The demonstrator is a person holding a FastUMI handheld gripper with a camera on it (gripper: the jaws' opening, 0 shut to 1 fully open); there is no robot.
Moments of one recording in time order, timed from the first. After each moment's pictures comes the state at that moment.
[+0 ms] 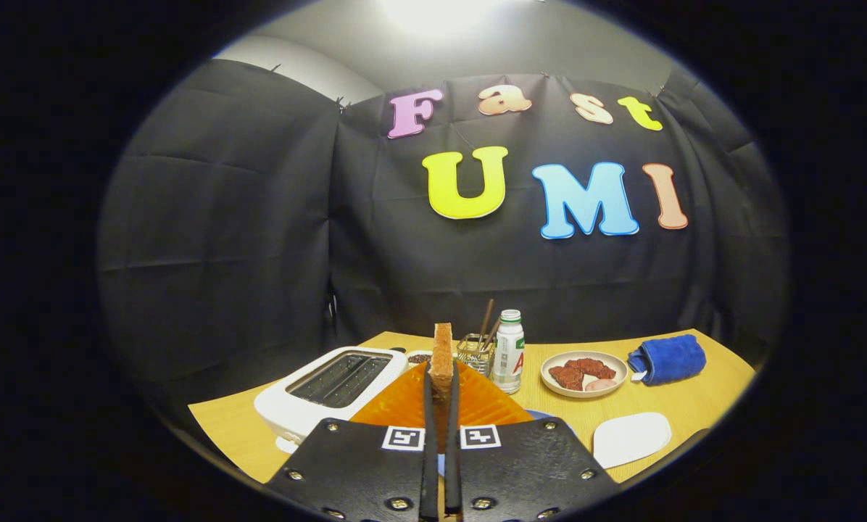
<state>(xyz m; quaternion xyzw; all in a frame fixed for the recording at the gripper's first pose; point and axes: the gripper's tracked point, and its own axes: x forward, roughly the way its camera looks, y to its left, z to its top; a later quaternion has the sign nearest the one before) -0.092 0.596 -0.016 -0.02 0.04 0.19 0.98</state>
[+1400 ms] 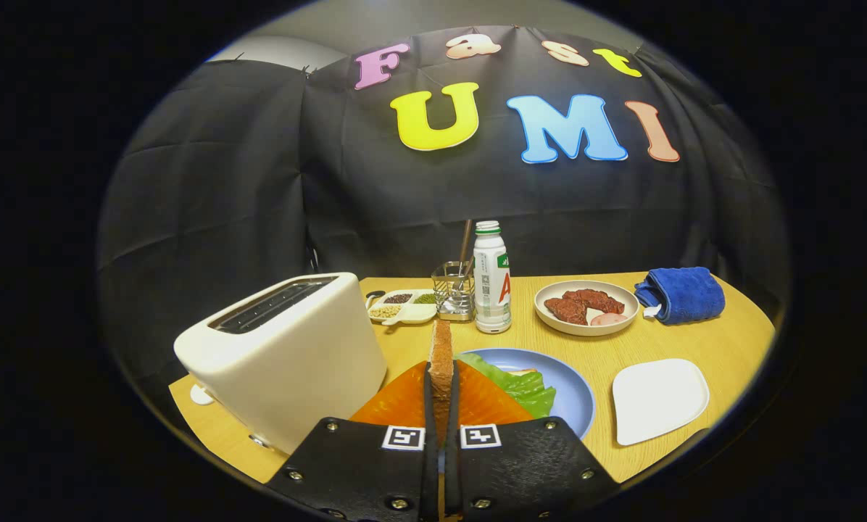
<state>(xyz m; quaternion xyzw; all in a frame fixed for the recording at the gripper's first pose) -0.053 0.566 -0.123 0.00 0.15 0.18 0.97</state>
